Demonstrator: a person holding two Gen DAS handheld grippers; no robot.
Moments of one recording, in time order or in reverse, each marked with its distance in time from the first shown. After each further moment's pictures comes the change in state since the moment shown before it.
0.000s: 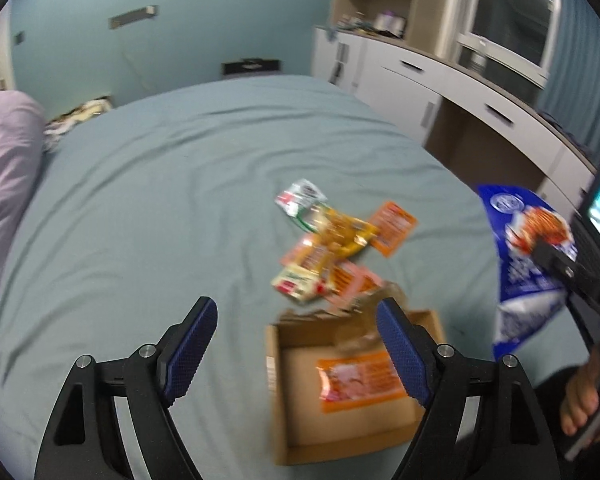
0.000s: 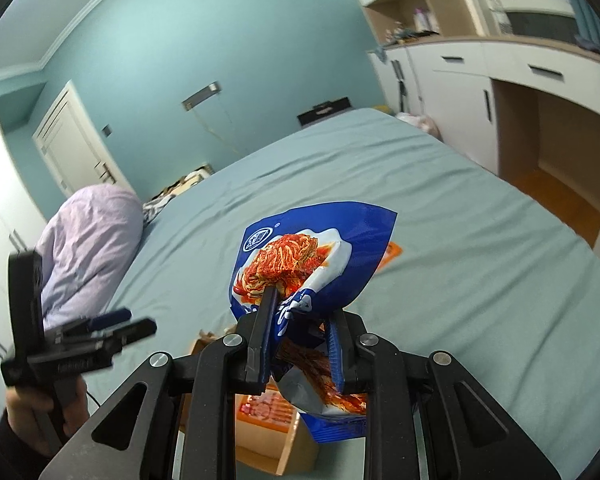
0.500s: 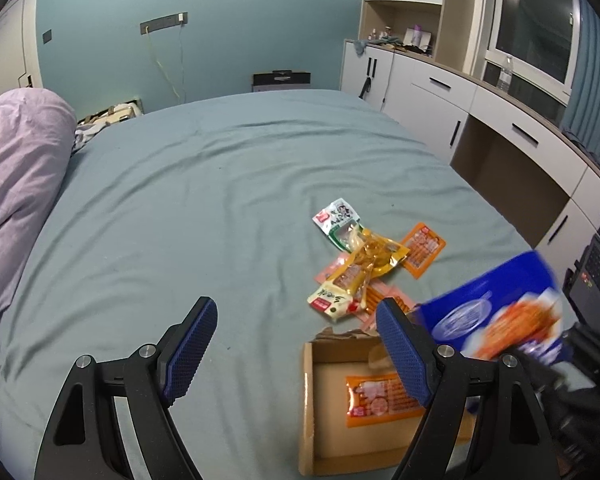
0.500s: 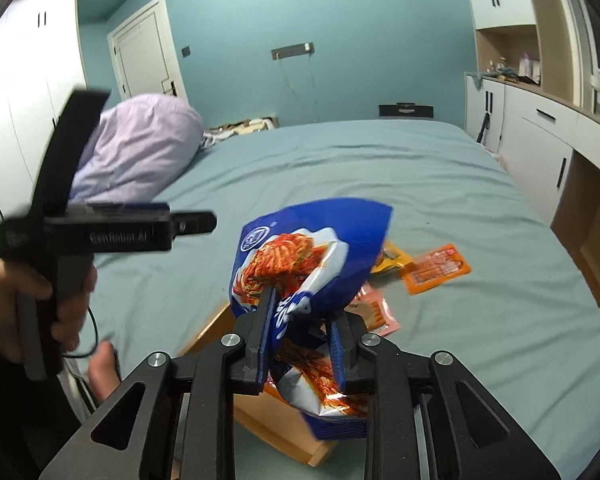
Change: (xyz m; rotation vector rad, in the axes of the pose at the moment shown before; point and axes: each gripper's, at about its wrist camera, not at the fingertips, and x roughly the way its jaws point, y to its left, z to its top) left arm -0.005 0.015 0.004 -0.043 -0.039 0.064; right arm 0.030 0.037 -0.020 -0.341 0.109 0.080
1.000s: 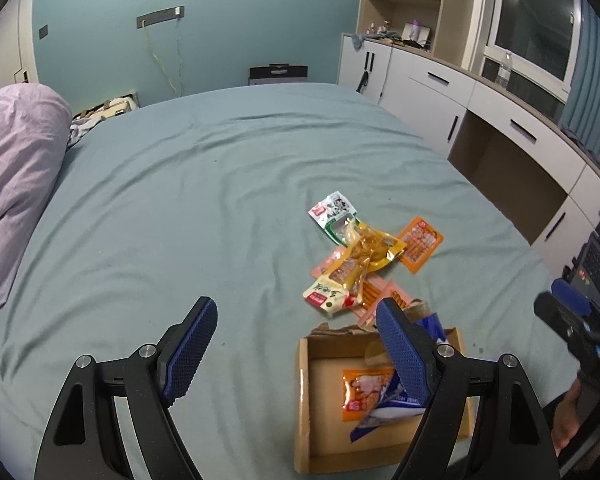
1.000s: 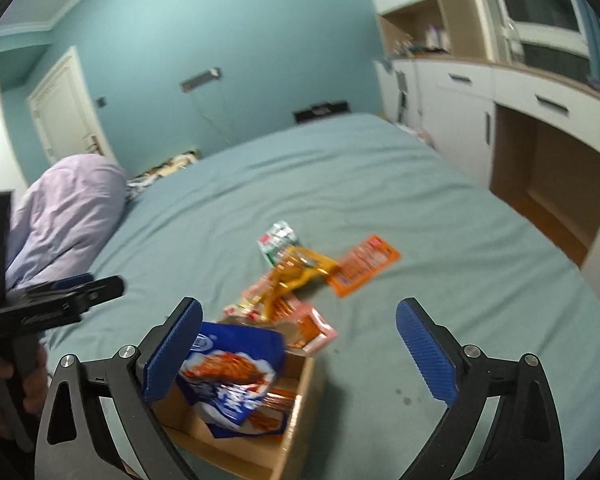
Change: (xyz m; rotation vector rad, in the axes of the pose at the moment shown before) left arm 0.003 -0.004 -0.002 0.008 0.027 -0.008; right arm -0.018 -0.072 0.019 0.306 -0.050 -0.215
